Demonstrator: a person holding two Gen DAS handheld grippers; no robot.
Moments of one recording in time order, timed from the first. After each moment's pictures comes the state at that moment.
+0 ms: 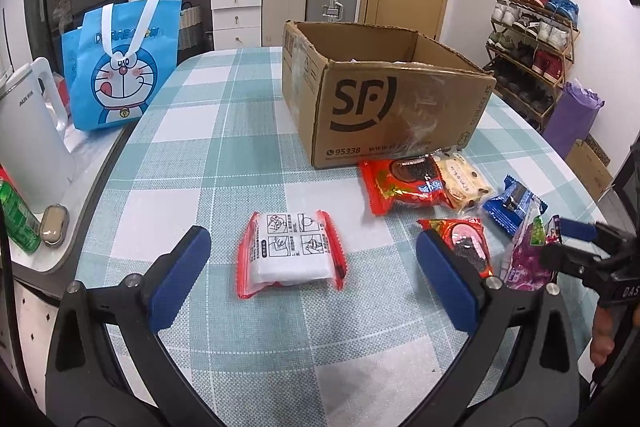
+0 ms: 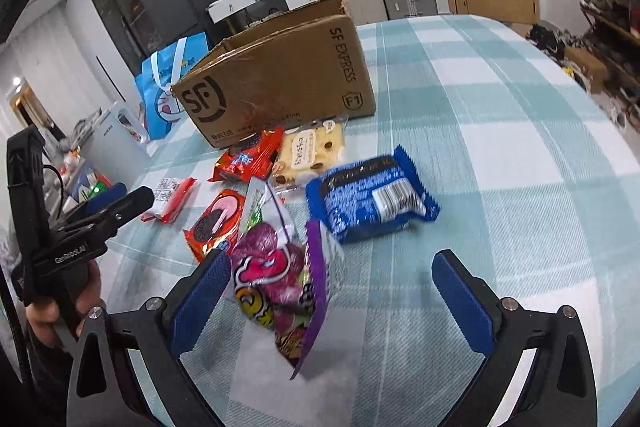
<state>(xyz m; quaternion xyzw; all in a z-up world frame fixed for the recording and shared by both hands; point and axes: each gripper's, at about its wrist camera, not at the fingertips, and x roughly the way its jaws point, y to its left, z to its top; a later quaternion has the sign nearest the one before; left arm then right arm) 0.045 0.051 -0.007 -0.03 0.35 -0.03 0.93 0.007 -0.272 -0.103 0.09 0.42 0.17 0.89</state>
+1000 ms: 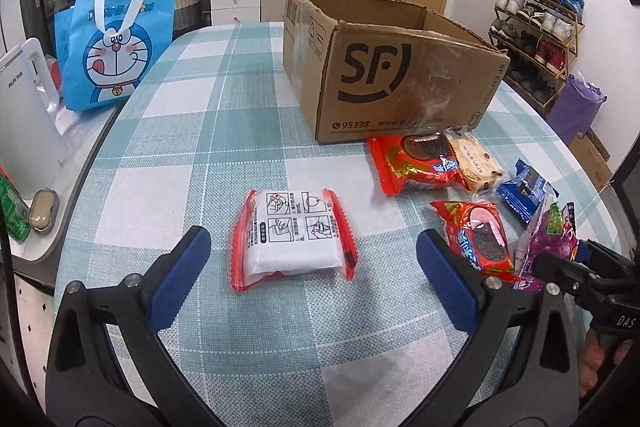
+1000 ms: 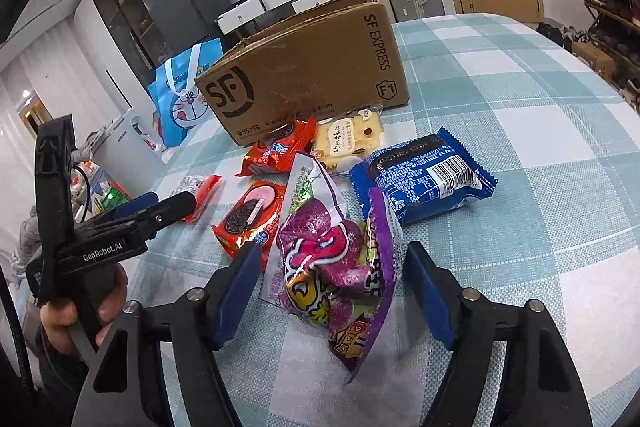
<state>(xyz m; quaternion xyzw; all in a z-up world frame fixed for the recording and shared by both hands) 0.062 0.056 -0.030 -0.04 0.39 -0.03 0.92 -0.001 -0.246 -0.113 0.10 0.40 0.19 0.89</state>
